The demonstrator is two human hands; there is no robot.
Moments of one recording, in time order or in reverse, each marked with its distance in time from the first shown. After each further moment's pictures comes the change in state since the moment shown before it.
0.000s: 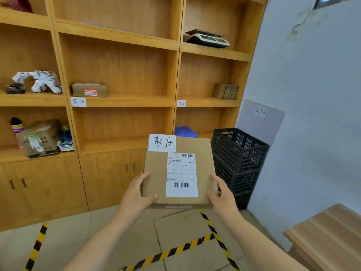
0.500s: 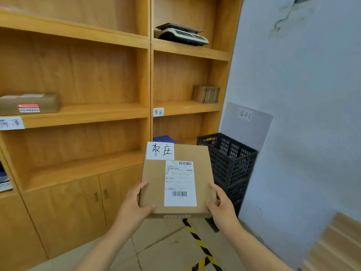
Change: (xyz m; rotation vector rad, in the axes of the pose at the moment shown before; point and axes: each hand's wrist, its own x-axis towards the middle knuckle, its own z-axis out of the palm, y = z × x) left_hand 0.261 -0.021 0.060 -0.034 -0.139 0.049; right_hand 0.222 0.006 0.013 0.021 0.133 0.054
